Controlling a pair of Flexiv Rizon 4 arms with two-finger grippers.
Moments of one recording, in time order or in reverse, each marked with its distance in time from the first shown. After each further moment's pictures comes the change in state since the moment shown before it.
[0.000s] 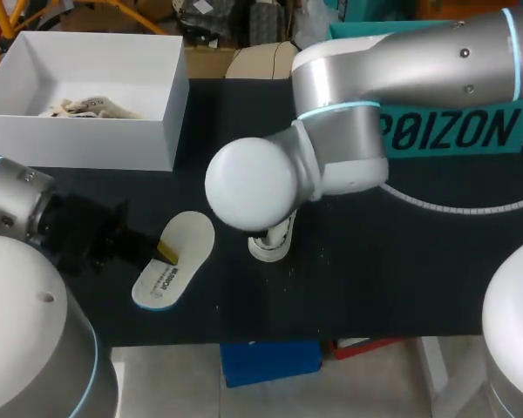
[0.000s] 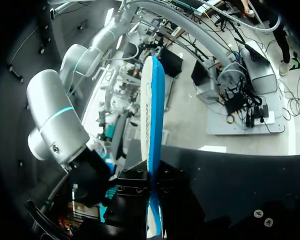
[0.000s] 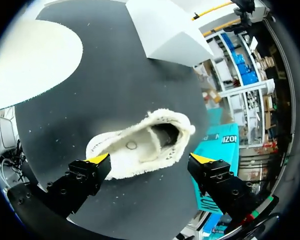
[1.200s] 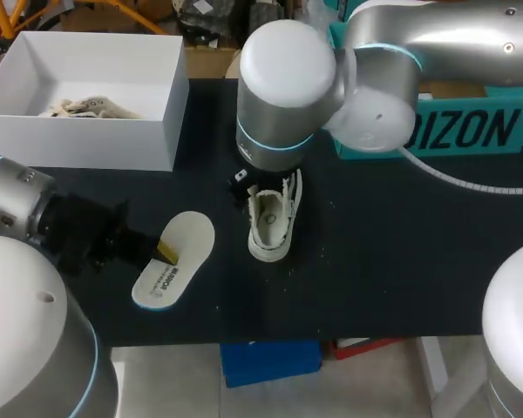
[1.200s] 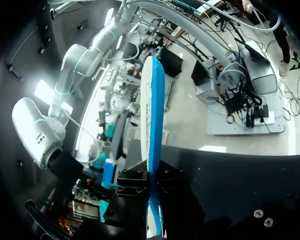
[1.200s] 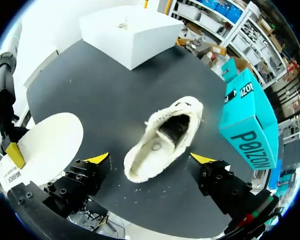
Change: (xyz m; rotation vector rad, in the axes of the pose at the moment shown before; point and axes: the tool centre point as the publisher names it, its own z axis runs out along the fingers) left arm 0.000 0.000 0.000 0.000 0.000 0.000; right arm -0.004 0.017 -0.039 0.054 0.321 0.549
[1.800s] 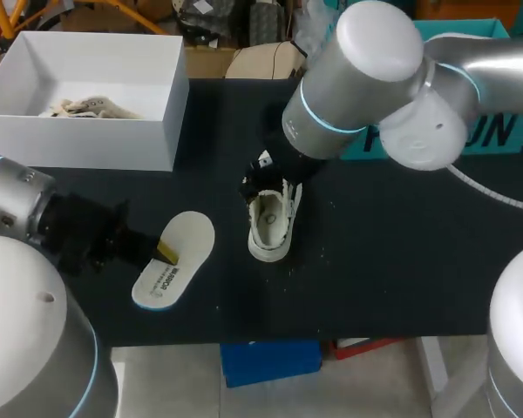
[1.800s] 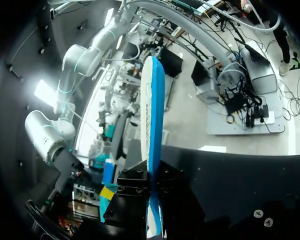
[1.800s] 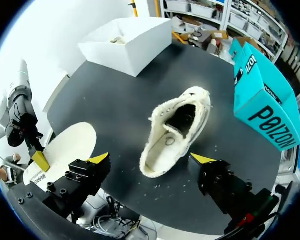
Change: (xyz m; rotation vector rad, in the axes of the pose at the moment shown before) left arm 0.000 0.000 0.000 0.000 0.000 0.000; right arm -0.003 -0.010 -0.012 -0.044 0.232 0.191
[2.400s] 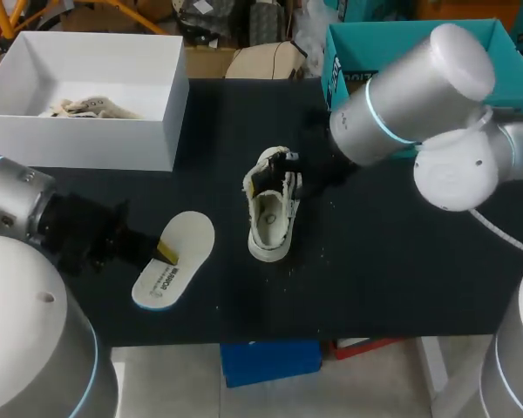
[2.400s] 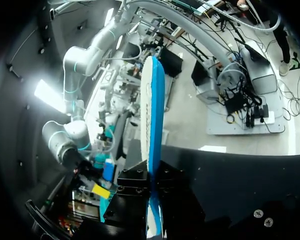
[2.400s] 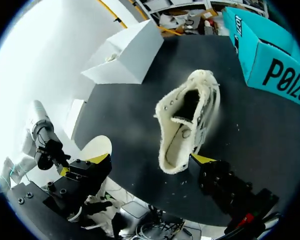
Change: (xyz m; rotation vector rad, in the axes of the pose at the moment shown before) left arm 0.000 0.000 0.000 0.000 0.000 0.000; right arm 0.001 -0.011 -0.004 -0.033 0.278 0.286
